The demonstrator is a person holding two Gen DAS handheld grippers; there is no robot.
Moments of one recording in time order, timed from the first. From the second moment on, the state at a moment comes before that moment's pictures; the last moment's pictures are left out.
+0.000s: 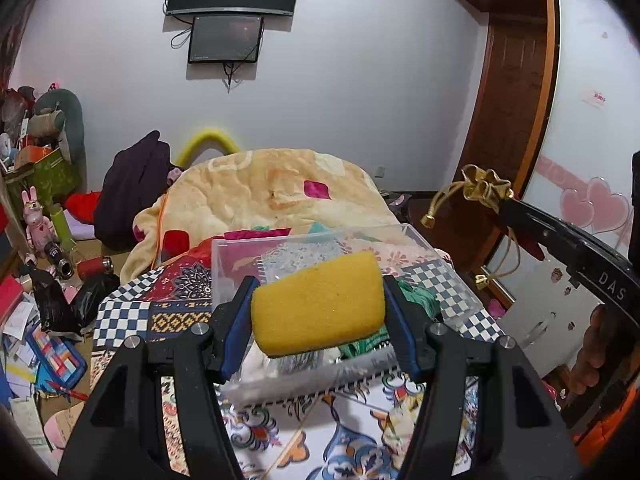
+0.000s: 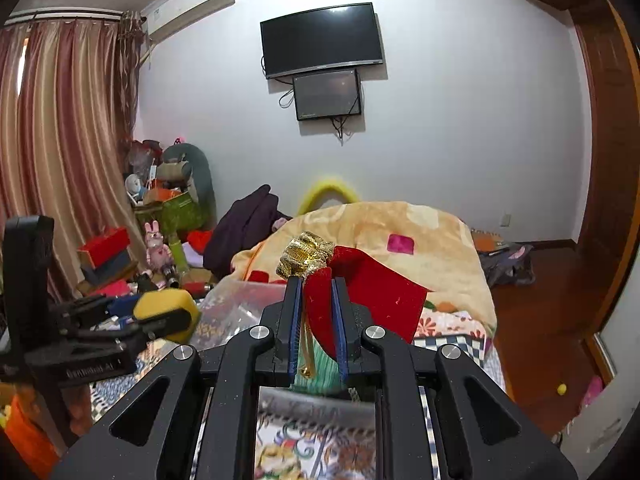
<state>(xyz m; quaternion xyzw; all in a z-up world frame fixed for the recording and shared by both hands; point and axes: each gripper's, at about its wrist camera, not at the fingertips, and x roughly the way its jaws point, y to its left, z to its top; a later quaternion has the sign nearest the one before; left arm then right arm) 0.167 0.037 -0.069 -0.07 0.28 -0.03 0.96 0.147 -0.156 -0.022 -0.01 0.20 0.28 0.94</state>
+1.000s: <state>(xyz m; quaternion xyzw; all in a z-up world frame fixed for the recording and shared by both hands) 0.210 0.019 -0.124 -0.05 0.36 -0.03 0.93 0.171 -0.153 -0.078 -0.04 0.32 0.27 0.91</state>
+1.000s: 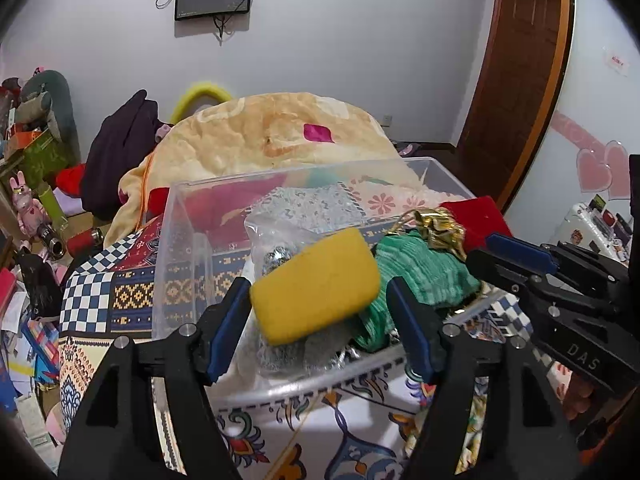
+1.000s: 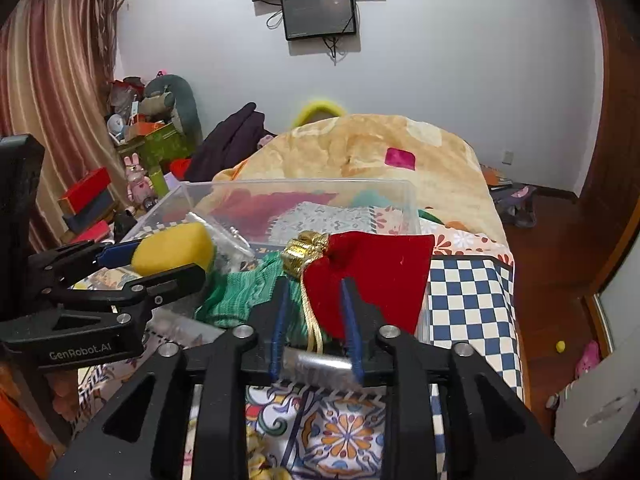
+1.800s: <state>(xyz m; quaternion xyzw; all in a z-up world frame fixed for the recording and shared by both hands) 0.100 0.042 -0.140 -0.05 0.39 -0.03 0.92 0.105 -0.126 -0.133 -0.09 0.38 0.32 0.87</state>
